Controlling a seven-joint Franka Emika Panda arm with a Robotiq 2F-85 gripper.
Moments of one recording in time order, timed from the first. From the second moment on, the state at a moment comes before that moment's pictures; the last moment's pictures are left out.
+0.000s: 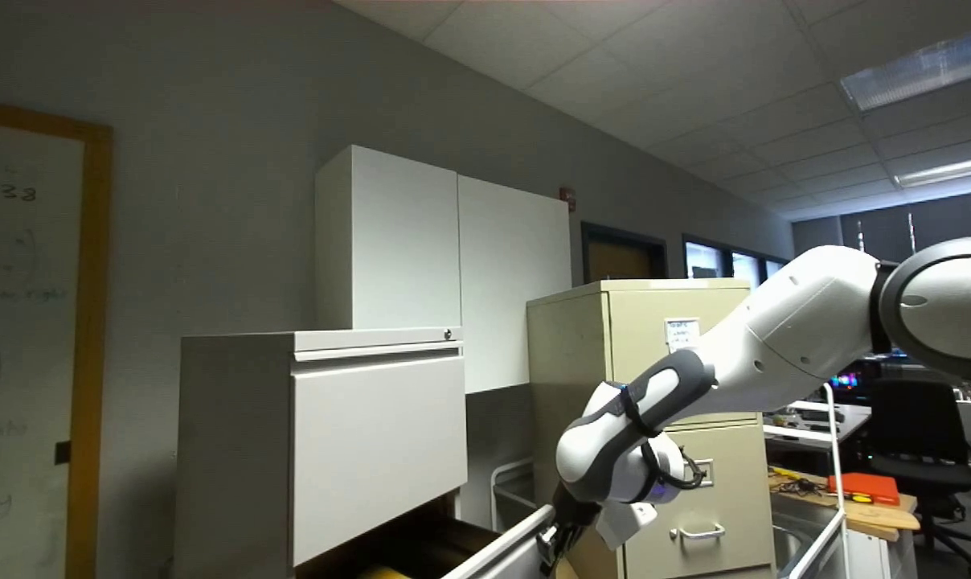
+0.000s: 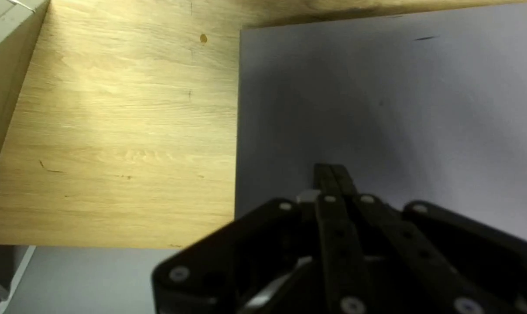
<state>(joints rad) 0.04 -0.11 -0.12 -2.42 0.31 2.73 -0.46</state>
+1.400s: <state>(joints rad) 0.09 0.18 -0.12 -1.97 0.73 2.72 -0.75</state>
